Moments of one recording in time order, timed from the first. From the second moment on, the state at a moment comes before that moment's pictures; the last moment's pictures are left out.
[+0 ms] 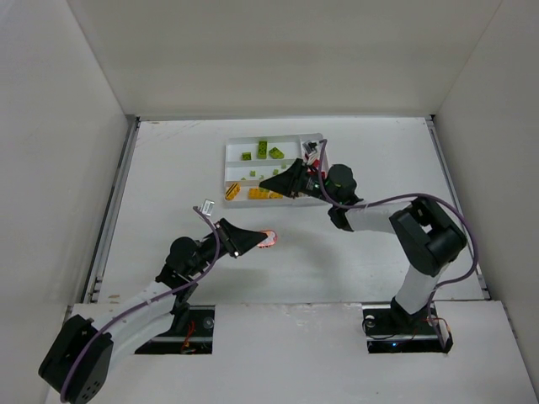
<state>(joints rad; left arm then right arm) -0.58 0.77 0.06 0.79 0.38 -1.15 0.59 1.76 0.85 1.05 -0.59 1.14</state>
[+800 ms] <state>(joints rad) -0.53 0.82 0.06 0.76 0.12 -1.12 0.46 2.19 1.63 0.11 0.05 0.64</state>
